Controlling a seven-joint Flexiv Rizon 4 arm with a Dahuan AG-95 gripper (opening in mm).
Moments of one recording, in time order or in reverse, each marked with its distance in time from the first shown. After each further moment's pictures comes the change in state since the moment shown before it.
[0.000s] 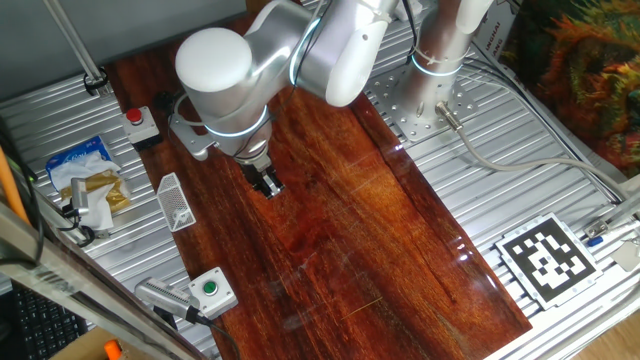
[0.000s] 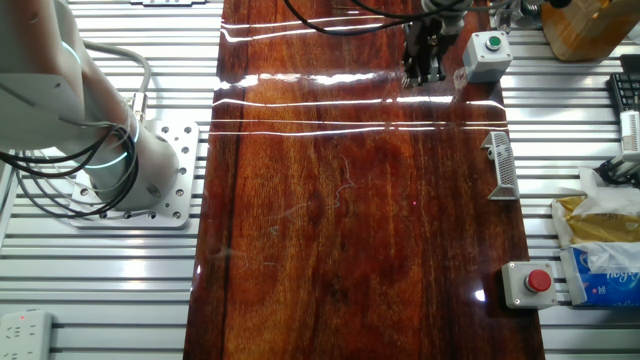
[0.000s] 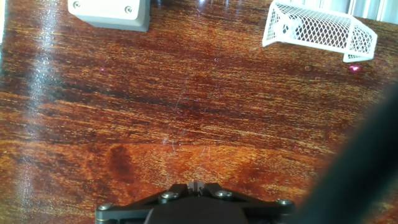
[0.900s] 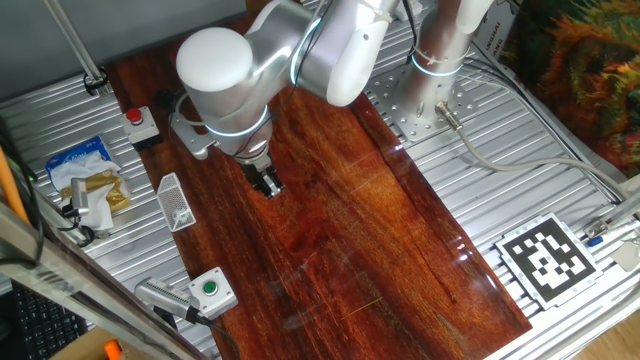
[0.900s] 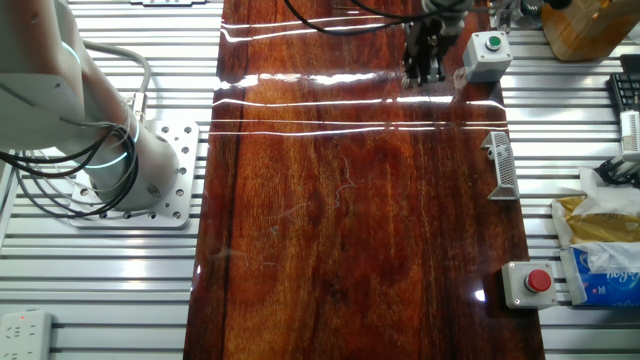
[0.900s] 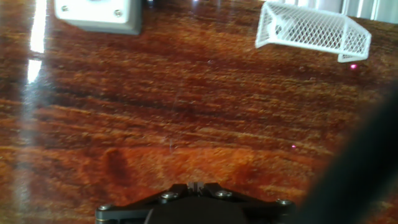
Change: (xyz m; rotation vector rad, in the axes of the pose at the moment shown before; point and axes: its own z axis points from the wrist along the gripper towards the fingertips) arm 0.001 0.000 0.000 0.002 -0.001 0.014
